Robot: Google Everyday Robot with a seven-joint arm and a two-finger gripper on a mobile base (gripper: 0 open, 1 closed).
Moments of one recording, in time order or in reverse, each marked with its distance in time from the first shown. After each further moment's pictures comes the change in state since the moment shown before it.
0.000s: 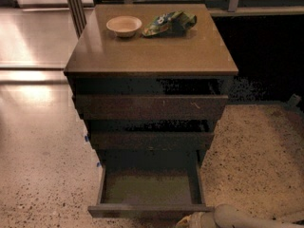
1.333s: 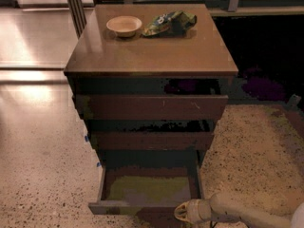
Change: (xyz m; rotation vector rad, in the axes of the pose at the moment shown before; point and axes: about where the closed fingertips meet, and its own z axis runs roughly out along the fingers) arm 0.025 -0.071 0.031 0.069 -0.016 -0.085
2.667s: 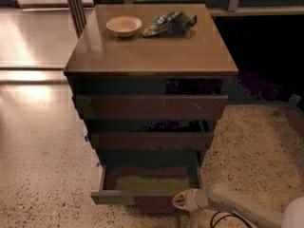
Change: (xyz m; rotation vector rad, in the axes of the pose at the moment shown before) arm 0.000 -0.051 0.011 0.052 -0.015 -0.099
